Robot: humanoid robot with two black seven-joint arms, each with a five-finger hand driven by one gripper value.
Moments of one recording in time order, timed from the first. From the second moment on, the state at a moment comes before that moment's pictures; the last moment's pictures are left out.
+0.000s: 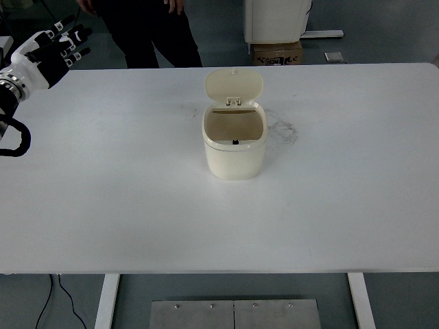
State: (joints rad) left arm -1.09 0.63 -0.30 -0.82 -0.20 -0.17 -0.08; right arm 0.03 0.00 0.29 0.09 -0.29 -0.02 0.03
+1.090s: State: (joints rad) left arm -1.74 0.45 0.29 -0.97 0.48 -0.44 -0.02; right arm 0.03 0.00 0.29 0.09 -0.29 -0.02 0.03
